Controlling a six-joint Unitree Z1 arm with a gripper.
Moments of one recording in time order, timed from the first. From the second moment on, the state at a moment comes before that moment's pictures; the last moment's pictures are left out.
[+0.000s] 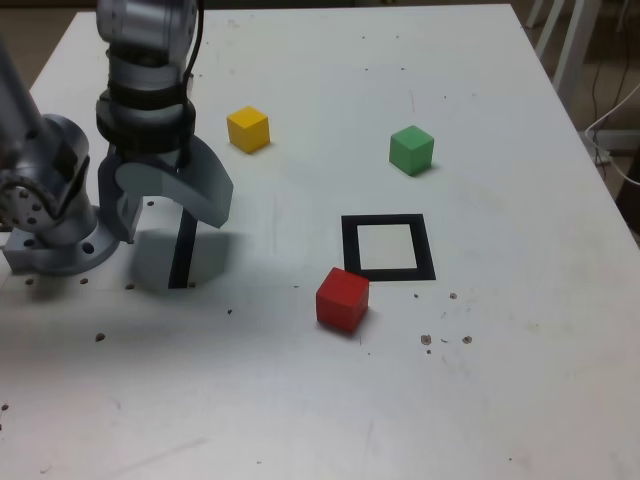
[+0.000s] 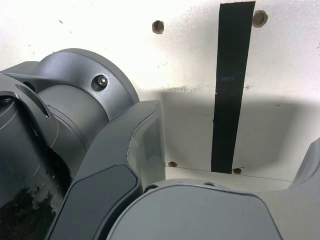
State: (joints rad) arm -0.04 1.48 -0.69 1.02 0.00 -0.03
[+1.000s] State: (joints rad) arm -0.09 1.50 -0.76 1.04 0.00 -0.04
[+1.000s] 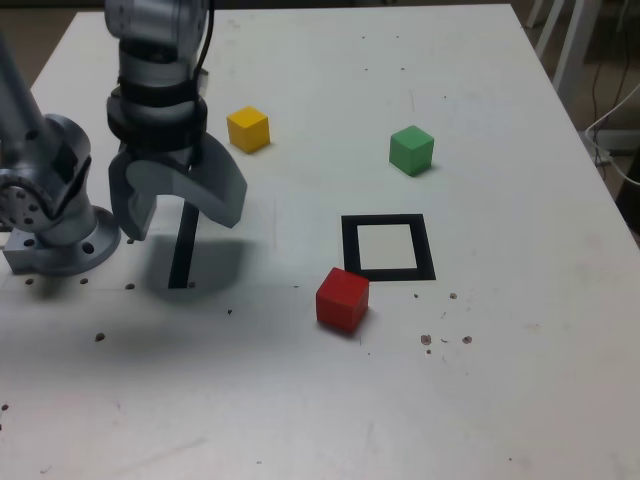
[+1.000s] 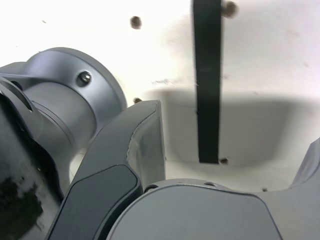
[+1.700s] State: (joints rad) arm -0.34 1.70 -1.15 1.26 -0.02 -0.08
